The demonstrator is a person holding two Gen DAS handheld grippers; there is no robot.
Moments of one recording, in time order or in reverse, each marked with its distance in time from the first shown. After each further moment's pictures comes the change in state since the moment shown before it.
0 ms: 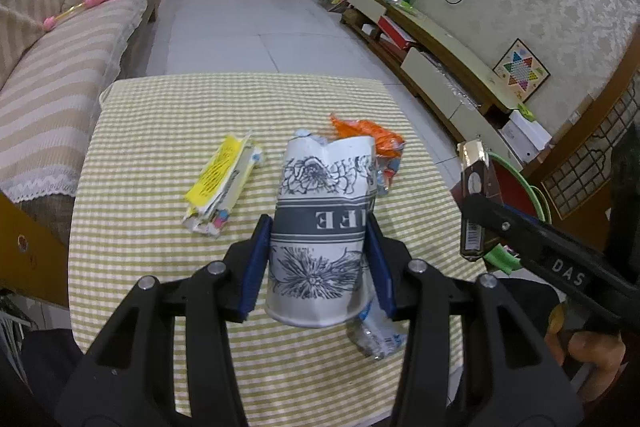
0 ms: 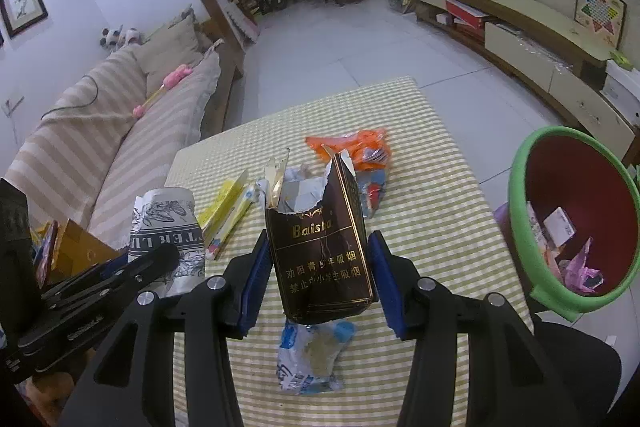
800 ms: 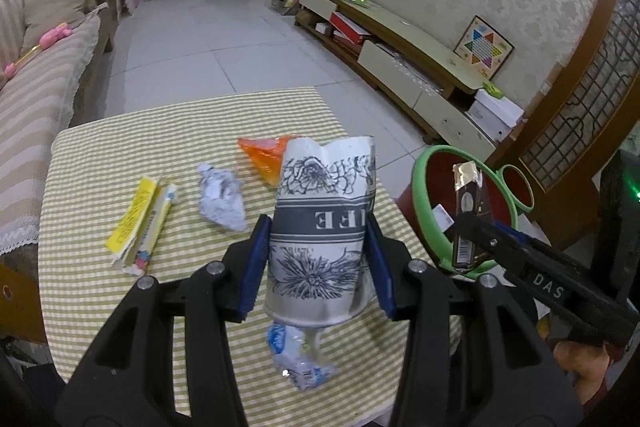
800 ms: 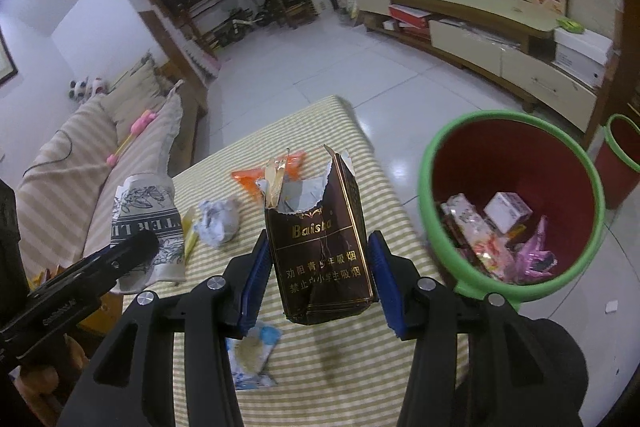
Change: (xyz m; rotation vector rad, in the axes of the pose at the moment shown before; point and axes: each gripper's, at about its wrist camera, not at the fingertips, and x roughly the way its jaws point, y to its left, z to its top) left arm 0.017 -0.081 0.019 0.143 0.001 -0.081; right arm -0.043 -0.088 -0.001 0.165 -0.078 -0.073
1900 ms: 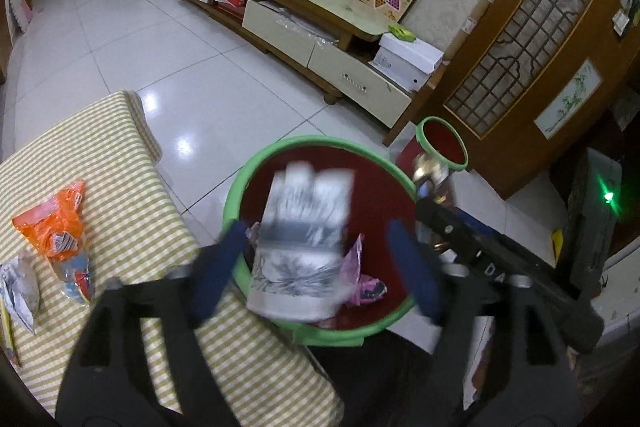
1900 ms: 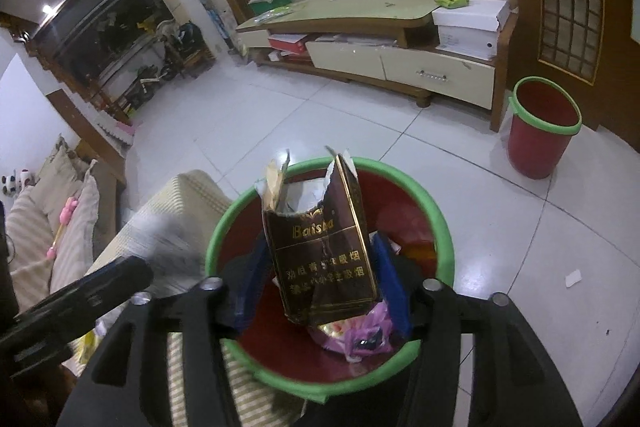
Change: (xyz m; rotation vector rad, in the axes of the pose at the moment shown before) left arm 0.129 -0.177 0.044 0.177 0.148 -0.276; right arm -0.014 -0.187 0.046 0.249 -0.108 -0.239
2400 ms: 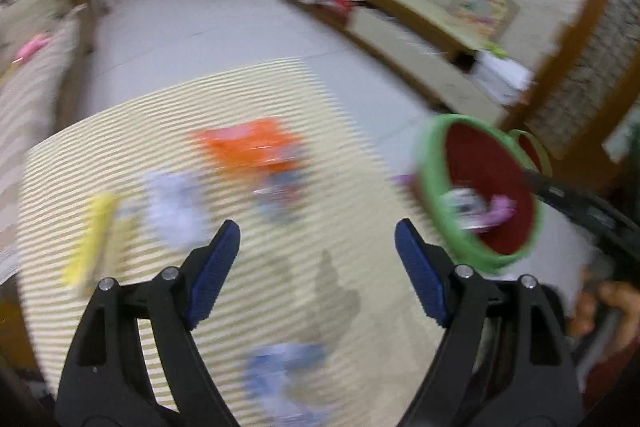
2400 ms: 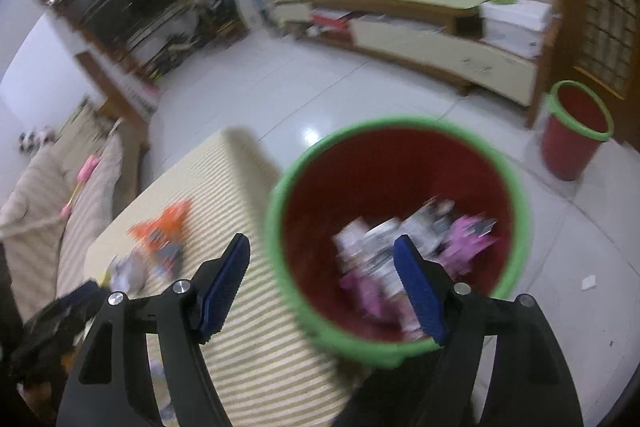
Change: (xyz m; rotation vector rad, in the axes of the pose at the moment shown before) left arm -0.096 0.145 -0.083 -0.141 -0.032 0.334; right arm 0.002 0.083 -0.048 -0.134 0.122 0.132
